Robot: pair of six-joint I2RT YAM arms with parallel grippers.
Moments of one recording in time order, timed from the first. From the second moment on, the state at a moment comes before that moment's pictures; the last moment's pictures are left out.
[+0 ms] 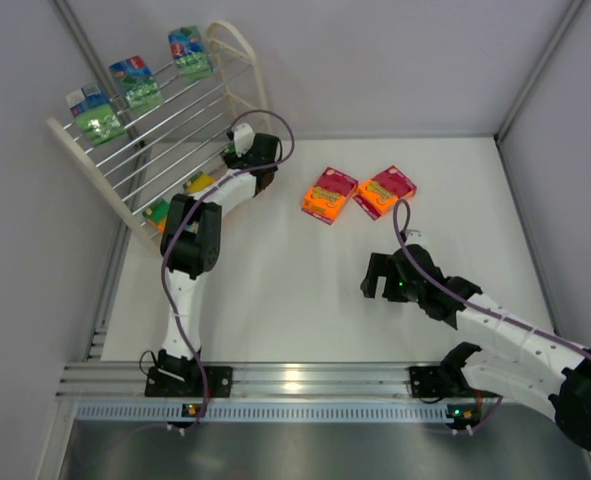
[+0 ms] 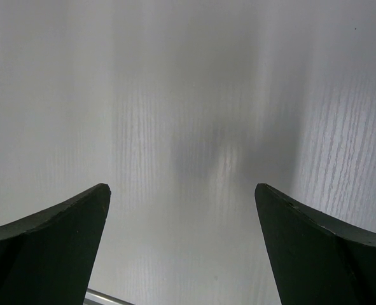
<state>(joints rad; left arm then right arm) -0.35 2.25 1.77 -0.17 -0.66 -0.61 0.66 0.94 0.52 -0.38 0.16 0.66</state>
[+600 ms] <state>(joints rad) -0.34 2.26 1.74 -0.15 -0.60 -0.60 0.66 0.97 0.52 -0.38 0.16 0.65</state>
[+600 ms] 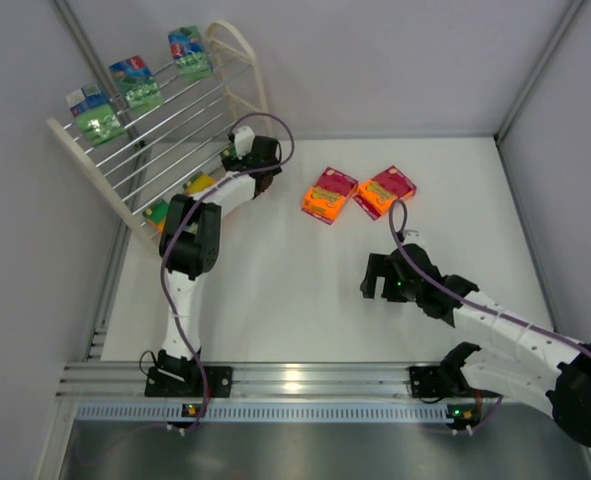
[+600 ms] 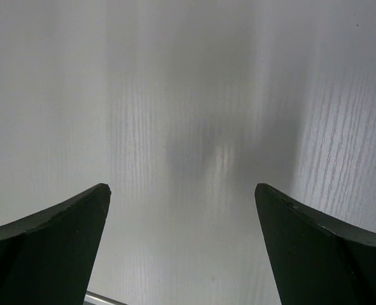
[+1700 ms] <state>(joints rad) -0.50 1.88 1.53 -0.21 -0.02 -0.48 0.23 1.19 0.89 -0.36 0.13 0.63</state>
